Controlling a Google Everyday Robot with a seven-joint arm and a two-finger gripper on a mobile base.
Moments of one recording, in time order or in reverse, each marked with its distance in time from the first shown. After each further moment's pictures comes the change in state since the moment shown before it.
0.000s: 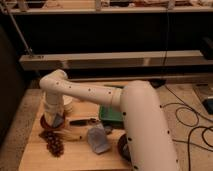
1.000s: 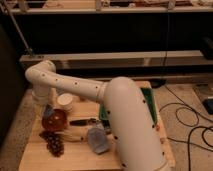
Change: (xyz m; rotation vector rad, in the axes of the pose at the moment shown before) arm 0.059 -0.025 -0.017 -0.044 0.006 -0.103
